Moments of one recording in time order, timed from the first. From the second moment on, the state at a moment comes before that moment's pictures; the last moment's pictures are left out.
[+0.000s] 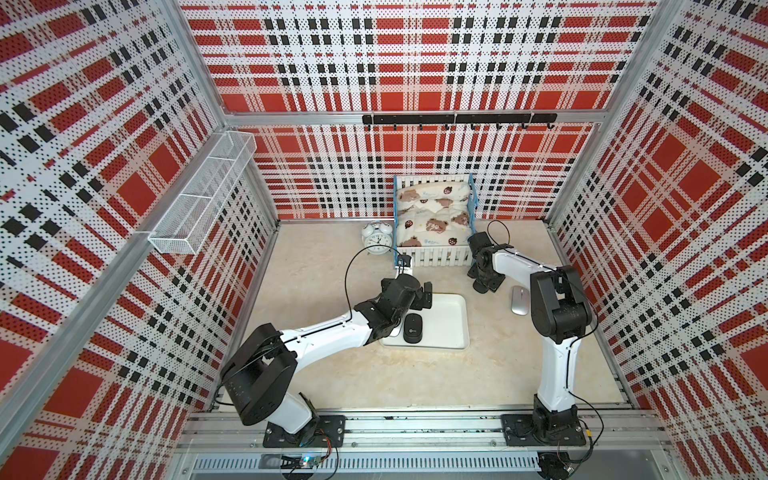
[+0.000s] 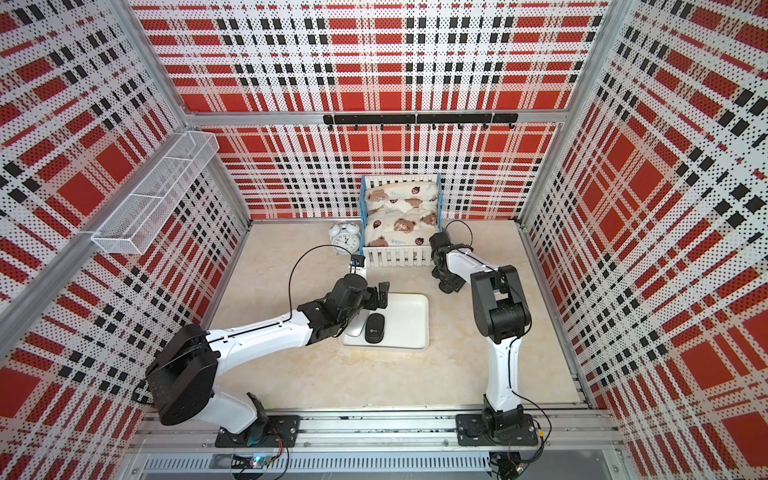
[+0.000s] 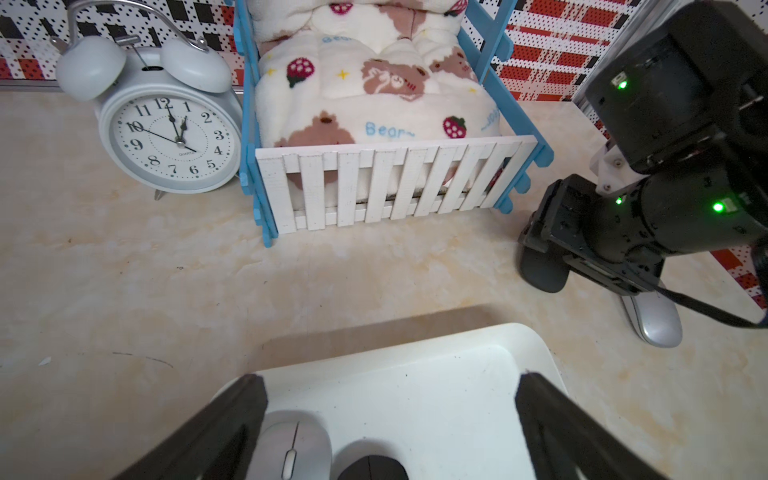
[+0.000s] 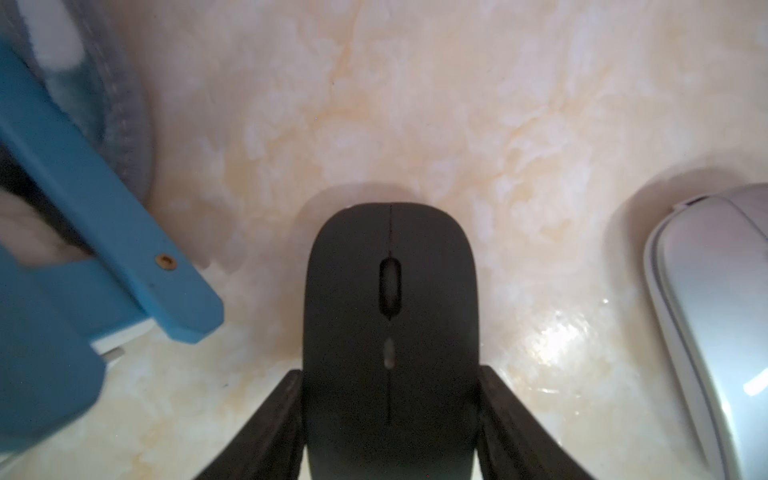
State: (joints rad) left arm -0.84 1.53 0.93 0.06 -0.41 -0.46; right arm 0.26 2.08 1.50 -0.68 0.32 0.92
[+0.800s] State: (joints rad) left arm -0.66 1.39 0.81 0.14 -0.45 -0.55; right arm 0.34 1.57 1.09 -0.52 0.17 0.46
